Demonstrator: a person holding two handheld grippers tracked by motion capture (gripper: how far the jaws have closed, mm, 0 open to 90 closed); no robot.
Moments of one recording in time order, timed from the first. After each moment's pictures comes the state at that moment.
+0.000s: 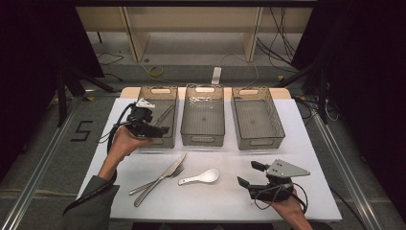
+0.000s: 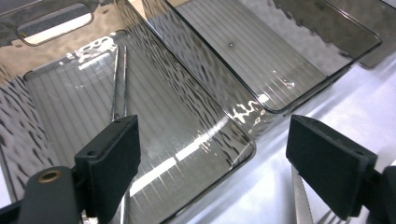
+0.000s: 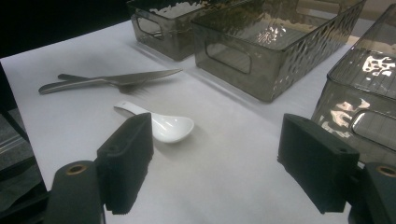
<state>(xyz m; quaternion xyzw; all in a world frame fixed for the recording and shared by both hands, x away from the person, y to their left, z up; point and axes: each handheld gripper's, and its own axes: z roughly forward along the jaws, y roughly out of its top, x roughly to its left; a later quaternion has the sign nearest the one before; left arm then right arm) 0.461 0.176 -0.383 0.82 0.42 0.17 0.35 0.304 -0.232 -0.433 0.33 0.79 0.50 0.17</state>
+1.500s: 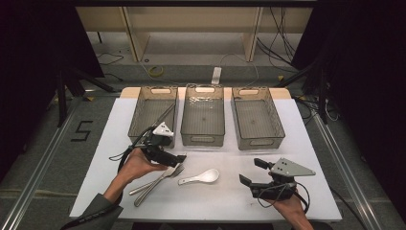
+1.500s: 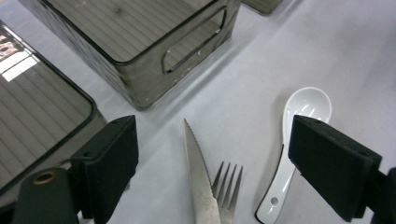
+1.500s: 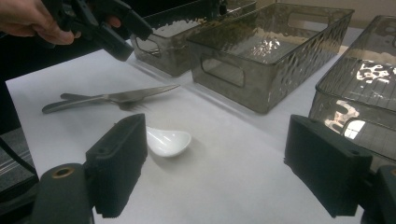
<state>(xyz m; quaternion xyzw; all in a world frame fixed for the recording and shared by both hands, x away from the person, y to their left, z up) 0.405 0.130 -0.412 0.87 0.33 0.10 0.36 0.306 -0.238 -0.431 0.34 0.76 0.52 0.17</state>
